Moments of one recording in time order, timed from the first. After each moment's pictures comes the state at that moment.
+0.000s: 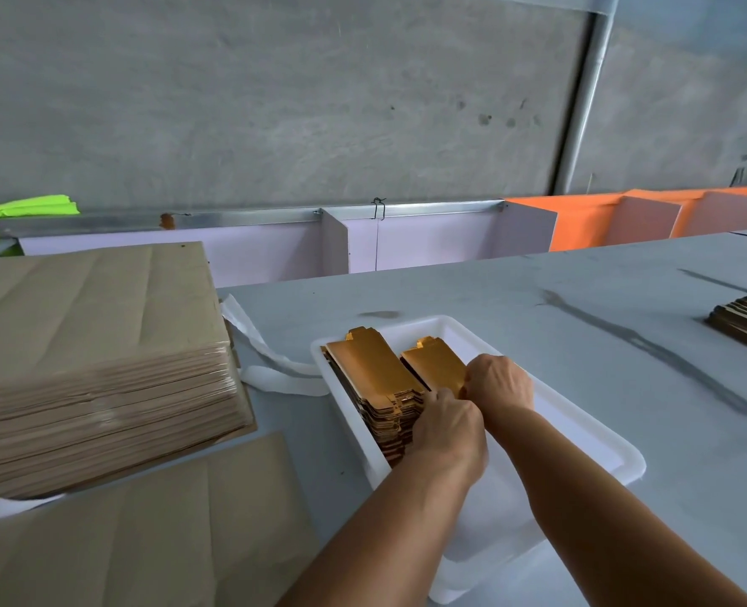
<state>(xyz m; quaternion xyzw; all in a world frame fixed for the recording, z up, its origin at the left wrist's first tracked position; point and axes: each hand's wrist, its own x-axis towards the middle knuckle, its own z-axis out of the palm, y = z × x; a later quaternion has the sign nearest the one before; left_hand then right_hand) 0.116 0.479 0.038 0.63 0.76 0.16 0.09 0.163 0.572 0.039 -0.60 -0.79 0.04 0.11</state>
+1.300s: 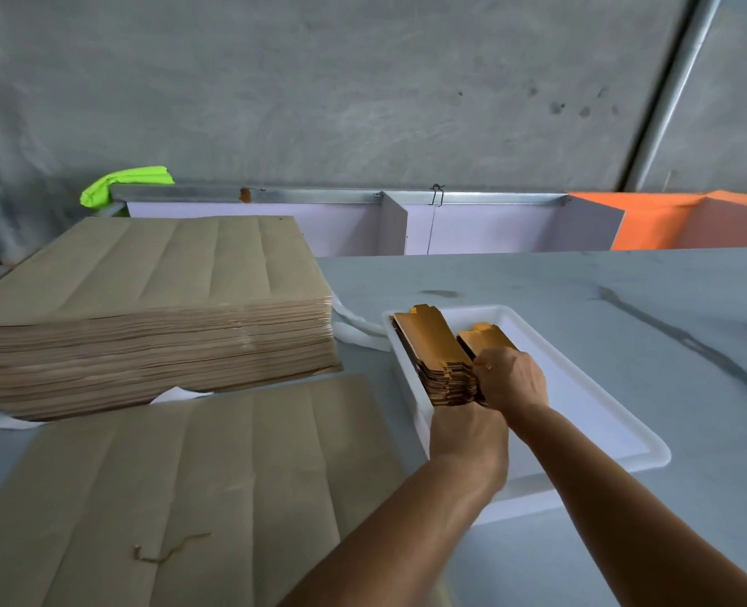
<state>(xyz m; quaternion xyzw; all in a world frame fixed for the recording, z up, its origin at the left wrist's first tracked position) 0.115 0.361 0.050 0.63 0.77 0.06 0.00 0.144 0.475 0.045 -0.51 -0.83 0.08 0.20</state>
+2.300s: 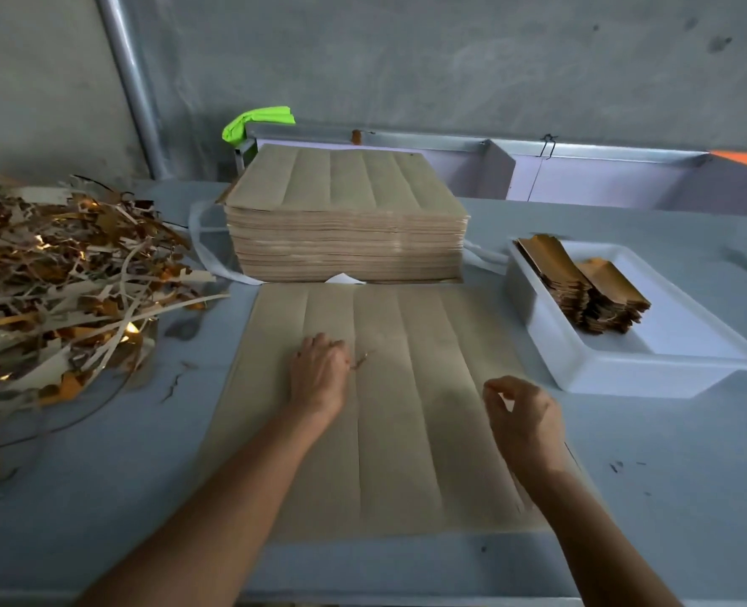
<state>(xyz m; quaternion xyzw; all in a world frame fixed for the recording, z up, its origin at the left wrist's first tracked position) -0.056 0.096 -0.021 0.37 0.92 0.12 -0.05 0.154 0.208 0.002 -0.42 -0.83 0.23 0.29</state>
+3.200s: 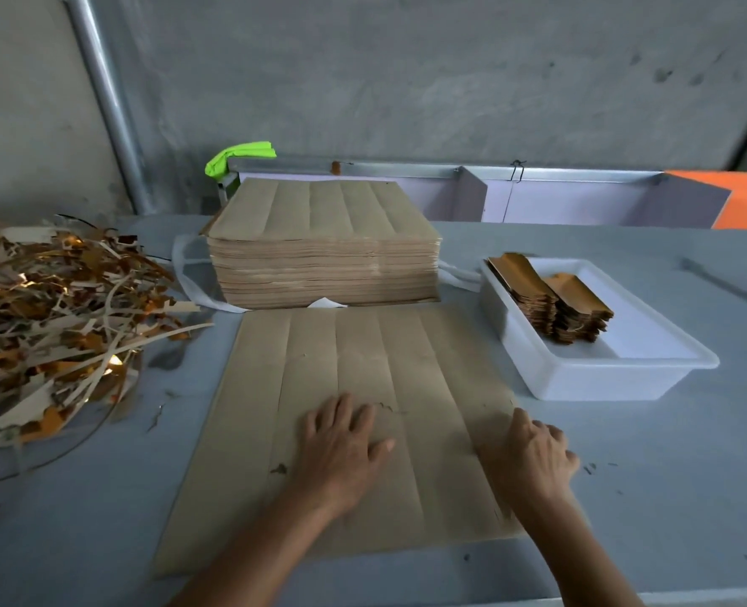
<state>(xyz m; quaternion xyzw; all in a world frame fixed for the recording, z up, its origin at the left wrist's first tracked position) 0.018 0.075 -0.041 0.46 0.88 0.07 0.01 0.183 0.201 0.001 -0.57 -0.81 0.11 0.06</state>
